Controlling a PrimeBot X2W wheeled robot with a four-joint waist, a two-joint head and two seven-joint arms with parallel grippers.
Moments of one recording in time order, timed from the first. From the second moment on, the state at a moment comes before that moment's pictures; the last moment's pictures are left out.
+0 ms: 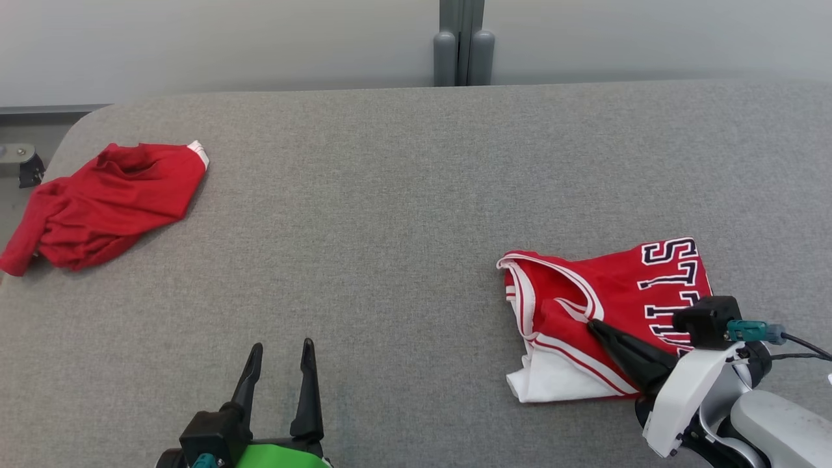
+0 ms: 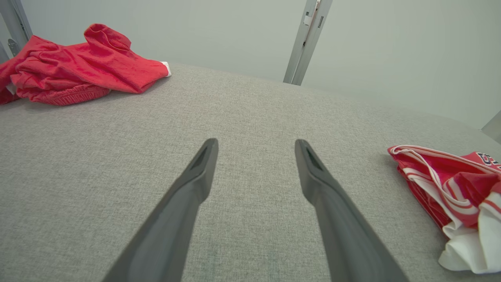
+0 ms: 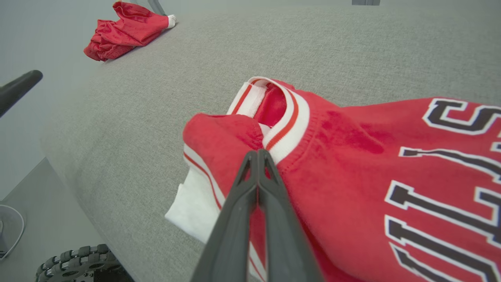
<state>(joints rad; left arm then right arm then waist) 0.07 0.05 -0.27 0.13 -0.34 0.07 -0.26 -0.34 -0.68 0.85 0.22 0.93 0.13 -0.15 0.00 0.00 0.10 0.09</state>
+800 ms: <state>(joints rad) 0.09 0.05 -0.27 0.13 -0.34 0.08 -0.26 -0.31 -0.62 0.94 0.18 0.92 0.13 -0.04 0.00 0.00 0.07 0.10</state>
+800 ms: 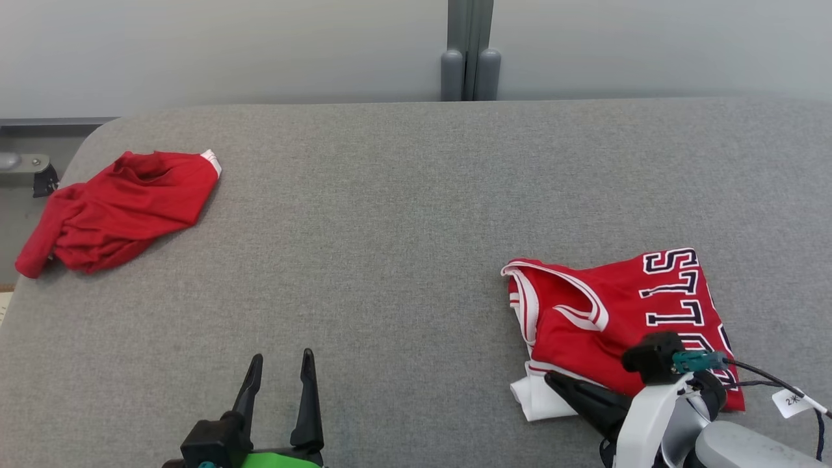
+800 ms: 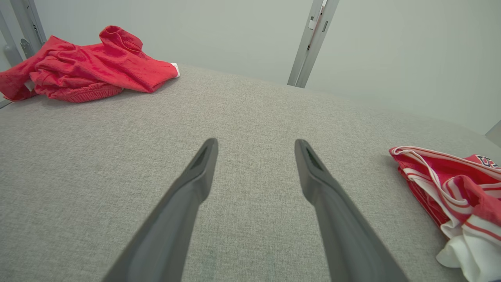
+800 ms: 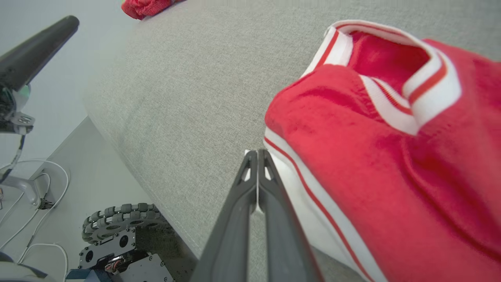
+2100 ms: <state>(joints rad) 0.06 0.05 -0.27 0.13 -0.35 0.08 -0.26 -0.32 -0.54 0.98 0.28 0.88 0.13 0.00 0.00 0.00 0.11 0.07</state>
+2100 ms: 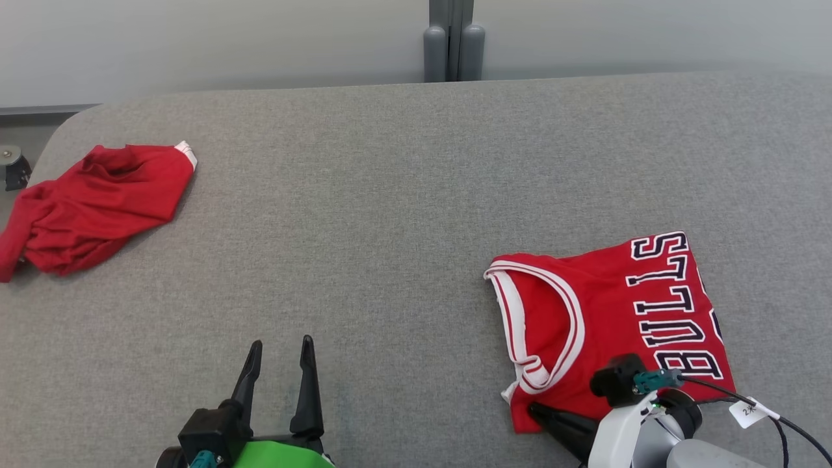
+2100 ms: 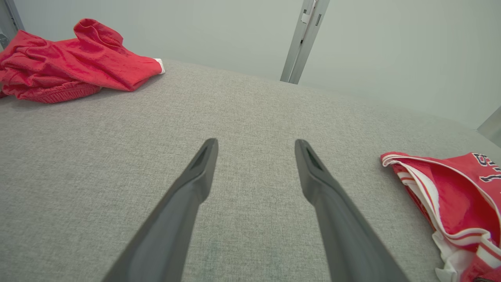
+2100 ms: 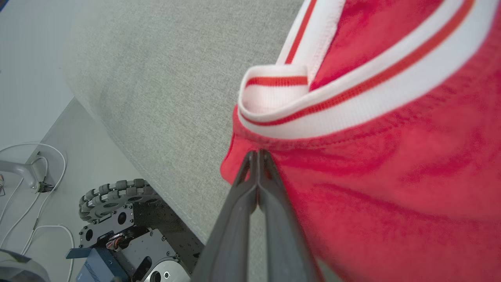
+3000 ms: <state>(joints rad) 0.11 0.05 -0.21 0.13 -0.31 0.07 -0.26 -0.10 -0.61 0.58 0.31 0.78 0.13 -0.25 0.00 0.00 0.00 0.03</state>
